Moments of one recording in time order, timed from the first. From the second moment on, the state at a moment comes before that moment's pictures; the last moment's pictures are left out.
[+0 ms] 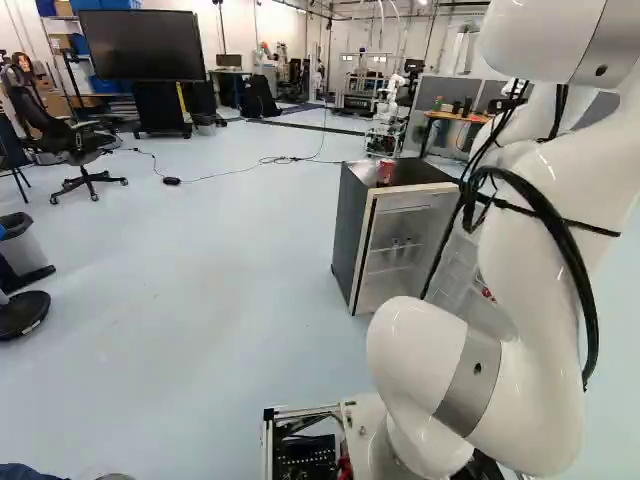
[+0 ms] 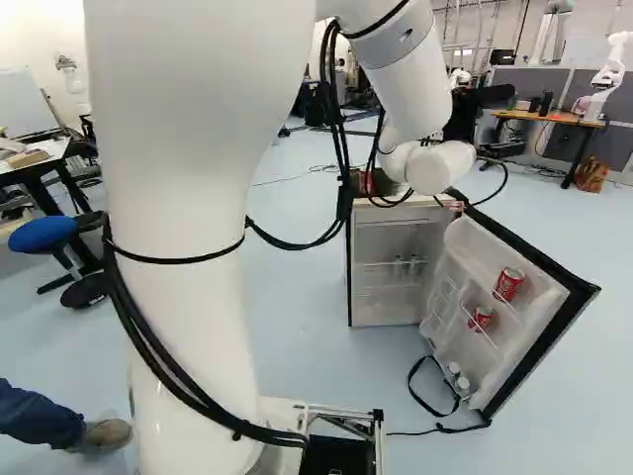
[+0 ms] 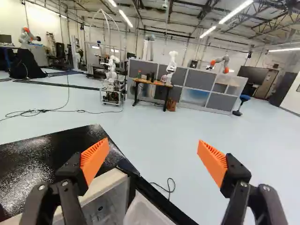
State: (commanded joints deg) arm -45.9 -18.5 -60.5 -12.0 44.5 0.0
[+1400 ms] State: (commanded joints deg) arm -54.7 -29.3 -73.5 -8.6 34.4 0.0
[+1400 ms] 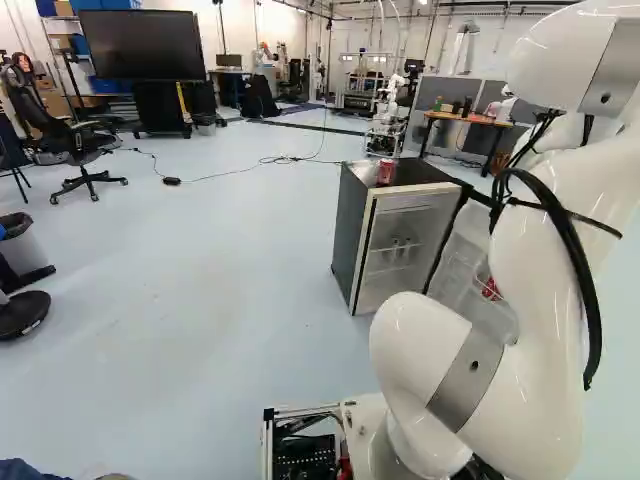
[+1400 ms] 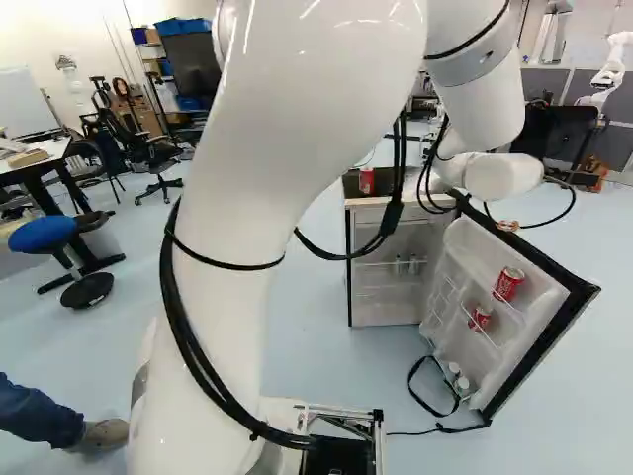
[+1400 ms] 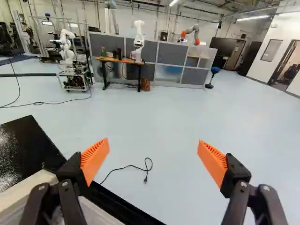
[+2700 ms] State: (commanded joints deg) arm -59.4 -44.9 -94.3 -8.6 23.5 0.0
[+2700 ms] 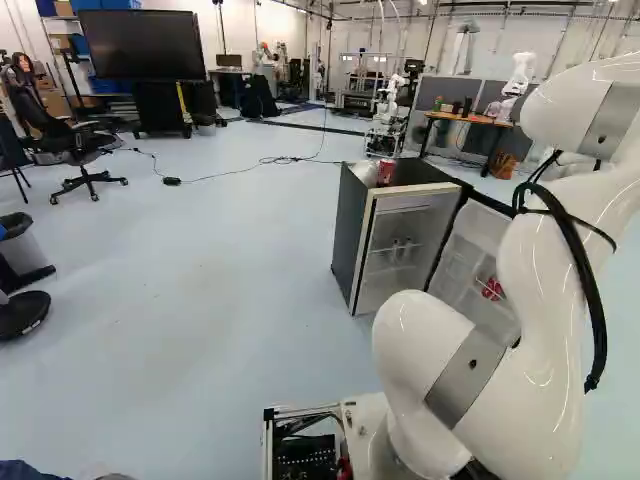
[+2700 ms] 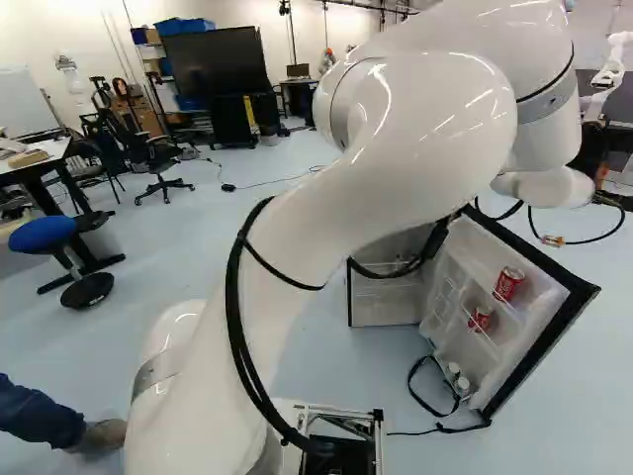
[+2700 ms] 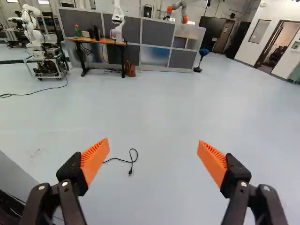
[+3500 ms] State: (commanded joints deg) arm -59.7 -54.4 -104.9 -8.6 17.6 0.0
